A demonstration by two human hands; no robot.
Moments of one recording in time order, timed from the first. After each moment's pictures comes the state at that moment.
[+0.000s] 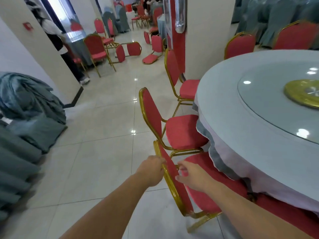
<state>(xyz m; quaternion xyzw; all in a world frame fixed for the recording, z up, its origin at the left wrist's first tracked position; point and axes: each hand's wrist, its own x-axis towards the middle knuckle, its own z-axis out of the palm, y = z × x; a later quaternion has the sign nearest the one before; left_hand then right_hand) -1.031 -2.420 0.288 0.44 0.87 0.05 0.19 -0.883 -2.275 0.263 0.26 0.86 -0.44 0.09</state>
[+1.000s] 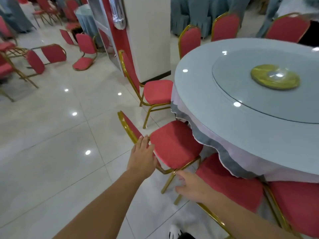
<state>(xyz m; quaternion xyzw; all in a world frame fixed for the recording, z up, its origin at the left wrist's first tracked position) -1.408 -2.283 0.261 0.62 0.78 0.02 0.10 -1.186 -2.263 0.235 0.48 0.72 -0.50 0.05</state>
